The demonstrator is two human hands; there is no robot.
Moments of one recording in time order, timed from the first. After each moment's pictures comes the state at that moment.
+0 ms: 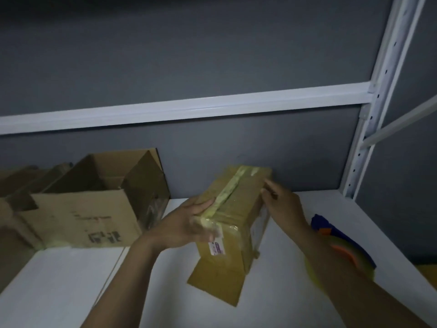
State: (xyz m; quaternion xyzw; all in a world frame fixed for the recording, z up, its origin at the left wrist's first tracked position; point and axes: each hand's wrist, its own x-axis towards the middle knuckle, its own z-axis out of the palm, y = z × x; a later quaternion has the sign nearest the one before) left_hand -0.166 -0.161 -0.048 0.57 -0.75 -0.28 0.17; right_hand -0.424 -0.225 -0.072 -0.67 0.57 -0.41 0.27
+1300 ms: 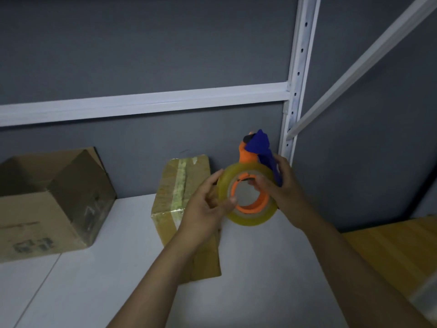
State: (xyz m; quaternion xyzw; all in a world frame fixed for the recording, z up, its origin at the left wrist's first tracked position) left_hand -0.363 -0.122 -0.036 0.42 -0.63 -0.42 0.51; right_hand -0.558 -0.152 -0.031 -0.59 0.43 -0.56 0.40
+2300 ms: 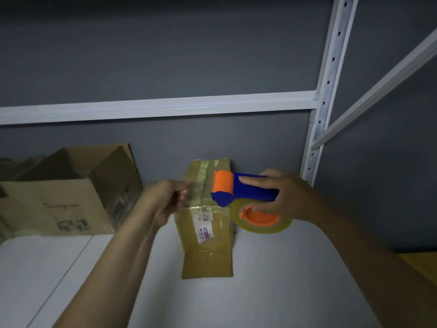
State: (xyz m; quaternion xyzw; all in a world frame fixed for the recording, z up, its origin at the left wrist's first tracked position) left_hand -0.282 -0.128 0.009 0.60 -0.33 -0.49 0.53; right_hand -0.556 -0.168 -0.004 -0.89 0.39 -0.23 0.08
